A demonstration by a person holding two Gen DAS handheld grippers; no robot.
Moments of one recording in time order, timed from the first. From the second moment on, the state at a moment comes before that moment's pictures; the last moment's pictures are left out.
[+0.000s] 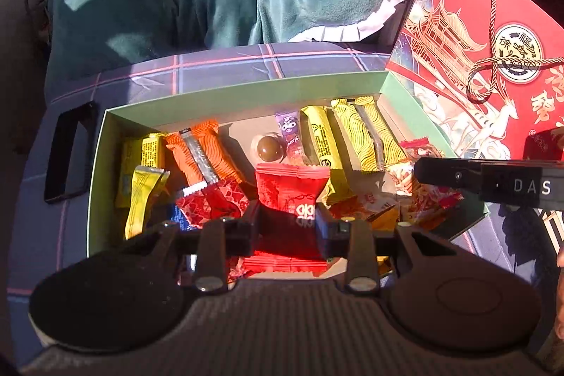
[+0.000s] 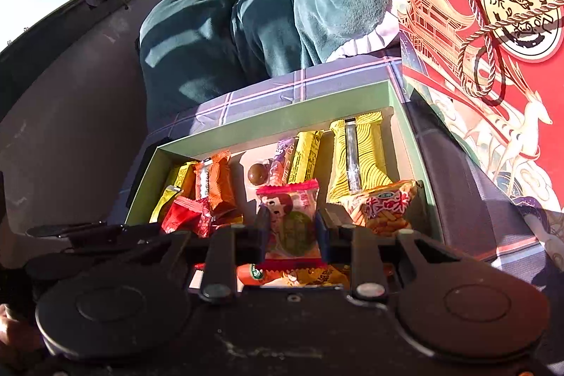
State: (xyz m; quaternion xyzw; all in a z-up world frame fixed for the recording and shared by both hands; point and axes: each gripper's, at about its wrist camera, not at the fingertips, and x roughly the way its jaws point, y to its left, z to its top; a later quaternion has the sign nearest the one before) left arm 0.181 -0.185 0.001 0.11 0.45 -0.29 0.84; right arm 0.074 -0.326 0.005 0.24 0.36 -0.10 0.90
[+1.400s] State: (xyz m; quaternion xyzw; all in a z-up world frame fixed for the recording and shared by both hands) left arm 0.137 -0.168 0.014 0.11 0.44 -0.24 0.86; right arm 0.040 -0.329 0.023 0.25 0.35 -0.14 0.89
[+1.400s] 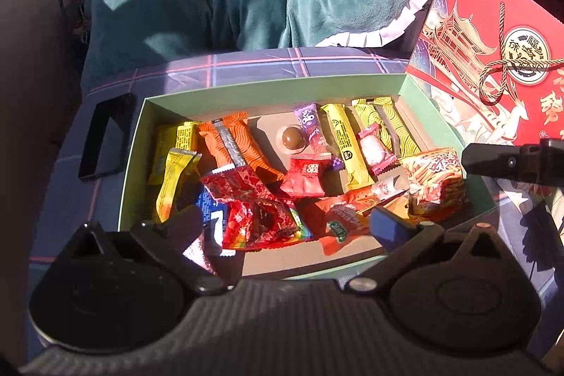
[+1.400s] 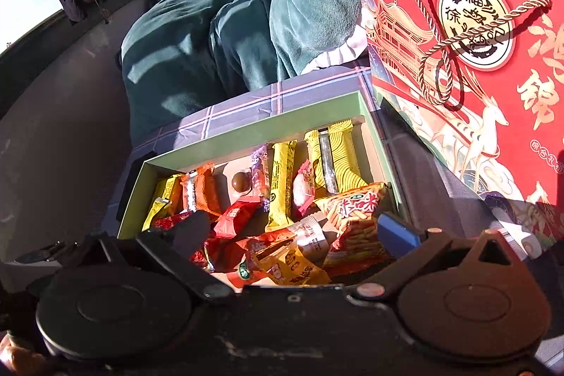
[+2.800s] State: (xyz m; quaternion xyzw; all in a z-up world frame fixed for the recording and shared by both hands) left arm 0.041 -0.126 -0.072 0.08 0.53 -0.25 0.81; right arm -0.054 -0.276 -0.075 0.14 0.44 -0.16 0.87
